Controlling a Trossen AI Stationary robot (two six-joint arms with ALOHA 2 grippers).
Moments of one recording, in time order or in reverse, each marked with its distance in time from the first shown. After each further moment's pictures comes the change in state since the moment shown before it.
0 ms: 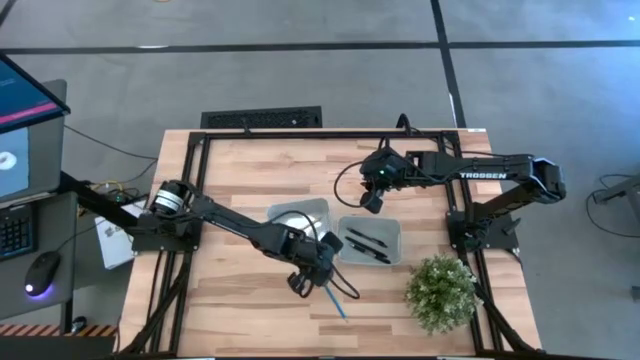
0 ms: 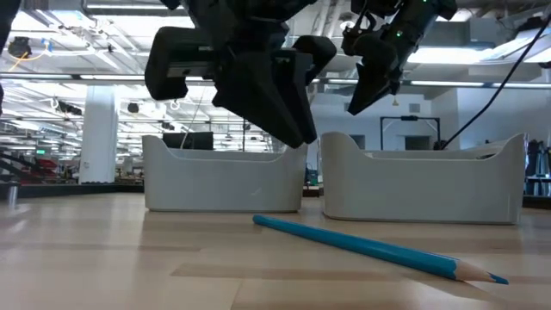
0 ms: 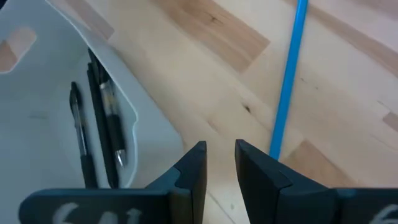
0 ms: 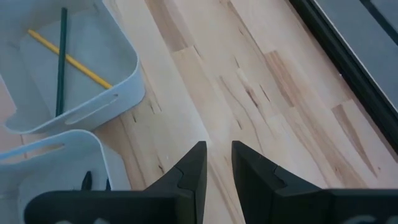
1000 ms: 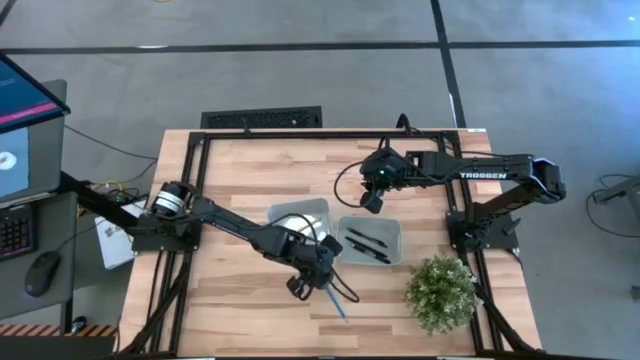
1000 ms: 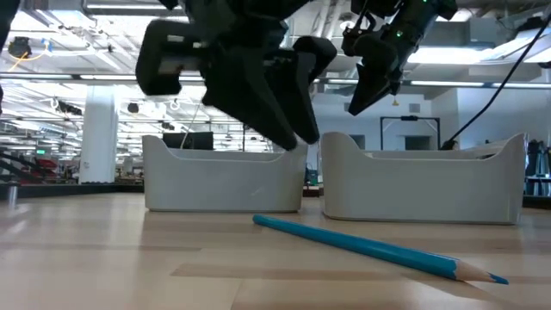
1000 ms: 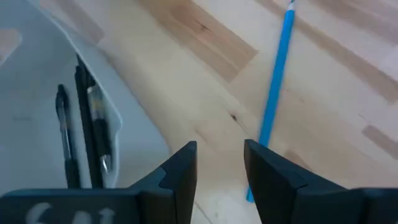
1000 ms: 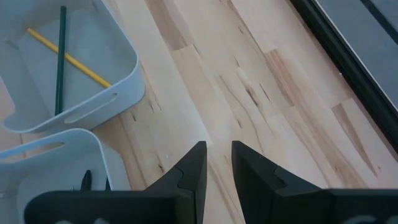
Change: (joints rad) left arm -0.019 0.006 0.000 0.000 0.022 -0.053; right arm 0.000 0.000 0.000 -0.001 0.000 0.001
